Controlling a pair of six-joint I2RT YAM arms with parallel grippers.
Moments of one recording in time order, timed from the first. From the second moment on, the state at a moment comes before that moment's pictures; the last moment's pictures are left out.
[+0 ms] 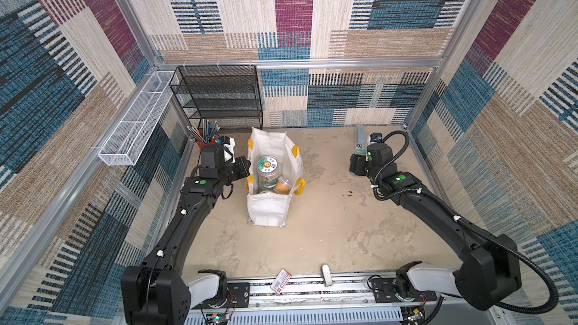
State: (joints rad) left arm -0.12 1.23 1.02 -0.38 0.31 -0.44; right arm 0.36 1.31 0.97 -0.29 0.30 0.35
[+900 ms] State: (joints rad) left arm -0.12 1.23 1.02 -0.38 0.31 -0.44; right arm 0.31 1.59 0.85 0.01 0.32 0.41
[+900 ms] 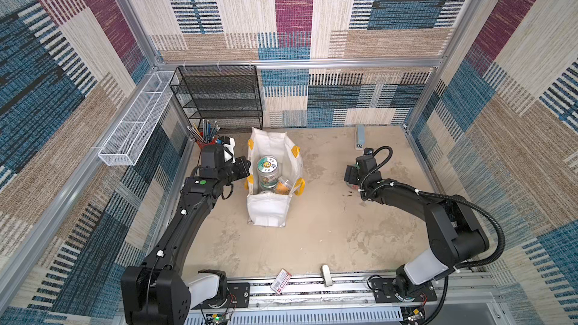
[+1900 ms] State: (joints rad) left arm -0.12 1.23 1.02 -0.40 0.35 -0.43; right arm 0.72 1.47 1.34 -0.14 -0.08 0.19
